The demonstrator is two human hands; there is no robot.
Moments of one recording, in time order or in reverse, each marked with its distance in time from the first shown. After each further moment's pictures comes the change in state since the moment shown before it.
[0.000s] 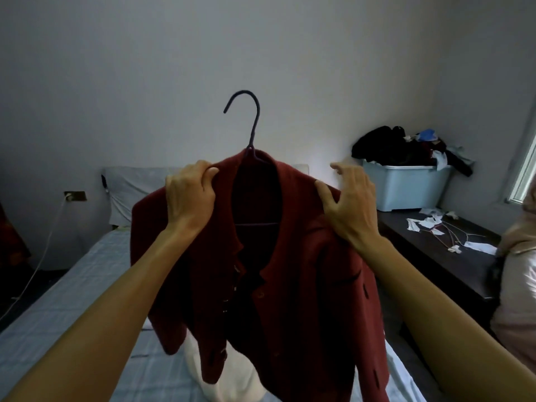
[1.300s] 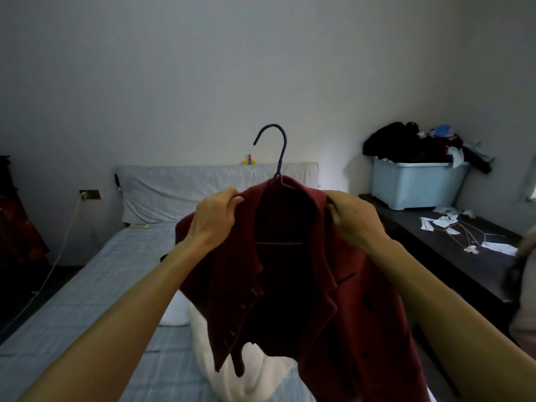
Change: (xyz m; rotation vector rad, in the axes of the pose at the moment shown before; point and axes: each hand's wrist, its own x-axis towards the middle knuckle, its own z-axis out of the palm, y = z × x) left_hand -0.030 -0.011 0.021 0.010 -0.340 0.015; right_hand -0.005 0.010 0.010 -0.120 -0.383 -0.103
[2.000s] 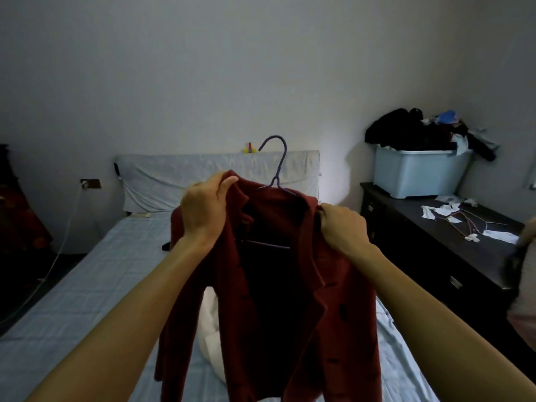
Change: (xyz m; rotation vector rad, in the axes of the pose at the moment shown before) left_hand -0.011 0.016 -0.007 0.028 0.269 -0.097; right_hand -0.020 -0.006 0.044 -0.130 -0.088 0.227
